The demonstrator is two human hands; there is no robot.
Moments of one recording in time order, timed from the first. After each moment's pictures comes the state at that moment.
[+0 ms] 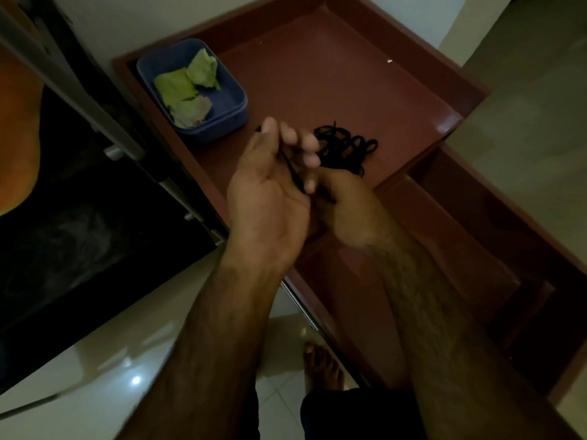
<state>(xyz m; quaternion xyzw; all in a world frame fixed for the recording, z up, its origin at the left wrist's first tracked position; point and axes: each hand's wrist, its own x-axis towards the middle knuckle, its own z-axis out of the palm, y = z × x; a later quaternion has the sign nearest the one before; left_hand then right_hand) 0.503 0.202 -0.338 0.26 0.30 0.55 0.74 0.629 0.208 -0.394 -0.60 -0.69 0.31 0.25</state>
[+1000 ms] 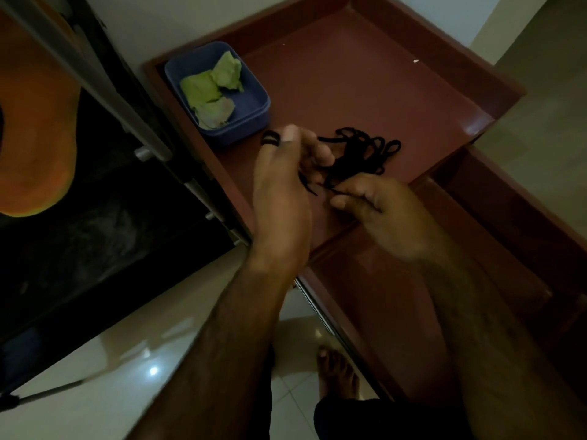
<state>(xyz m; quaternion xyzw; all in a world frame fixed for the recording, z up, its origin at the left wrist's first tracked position) 0.500 0.205 -0.350 0.40 0.42 0.57 0.59 0.653 0.189 -0.379 -0.58 -0.67 0.37 0.27</state>
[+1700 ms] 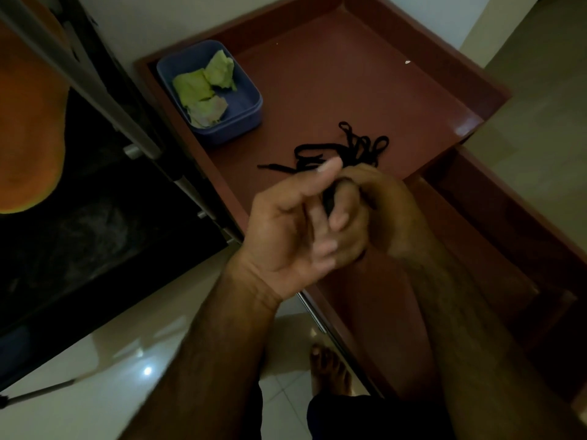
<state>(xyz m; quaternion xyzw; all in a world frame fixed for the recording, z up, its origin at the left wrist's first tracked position) 0.494 0.189 -0.344 0.23 0.08 0.28 0.93 0.658 0.188 -0.383 -0.60 -0.68 0.31 0.30</state>
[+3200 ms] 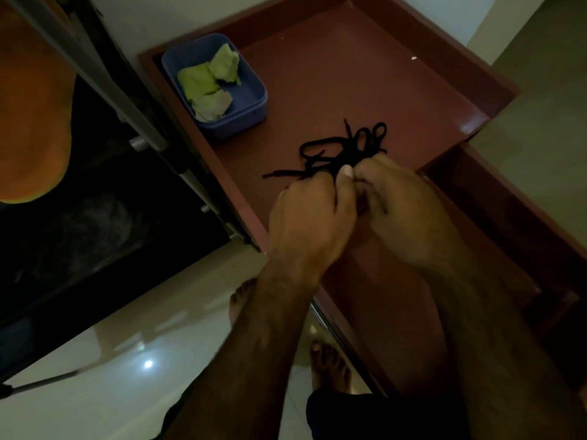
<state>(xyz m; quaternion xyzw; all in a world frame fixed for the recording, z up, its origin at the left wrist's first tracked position) 0.517 0.186 -0.361 0.71 0.61 0.24 0.26 0.661 0.177 -0.365 -0.61 -0.73 0.19 0.24</state>
